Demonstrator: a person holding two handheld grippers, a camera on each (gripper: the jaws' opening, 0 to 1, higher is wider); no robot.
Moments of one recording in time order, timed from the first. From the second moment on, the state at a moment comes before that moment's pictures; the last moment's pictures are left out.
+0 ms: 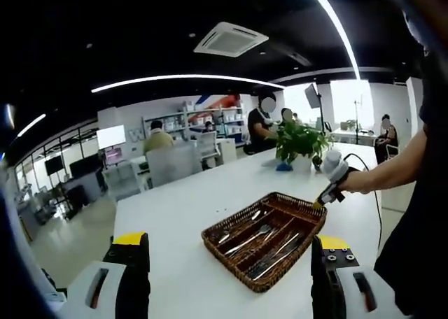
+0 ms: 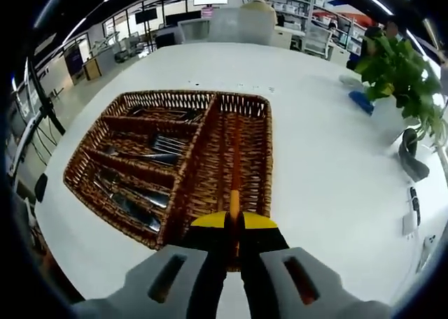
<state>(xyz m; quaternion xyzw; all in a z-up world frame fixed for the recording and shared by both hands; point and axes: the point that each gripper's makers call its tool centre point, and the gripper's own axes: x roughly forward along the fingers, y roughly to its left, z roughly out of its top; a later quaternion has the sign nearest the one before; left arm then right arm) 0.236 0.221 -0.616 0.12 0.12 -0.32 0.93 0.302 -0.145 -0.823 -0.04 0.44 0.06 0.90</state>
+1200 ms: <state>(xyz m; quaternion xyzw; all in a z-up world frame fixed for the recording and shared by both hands) 0.227 0.235 -0.630 0.12 0.14 -0.30 0.93 0.300 -0.122 -0.855 -0.08 0.46 0.15 0.87</state>
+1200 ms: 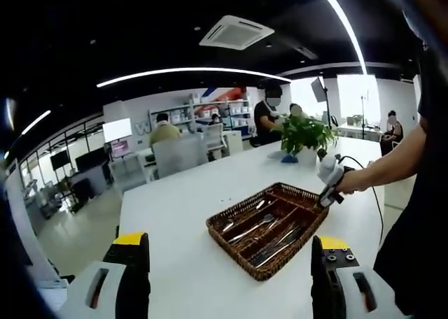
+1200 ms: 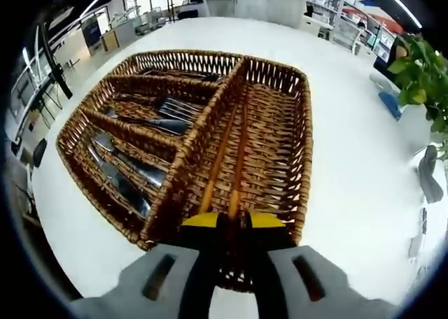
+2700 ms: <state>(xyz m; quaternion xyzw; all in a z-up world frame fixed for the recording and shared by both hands) 0.223 0.198 -0.685 0.07 0.21 -0.31 0.93 0.220 -0.154 -0.697 -0.08 0.24 0.26 0.93</state>
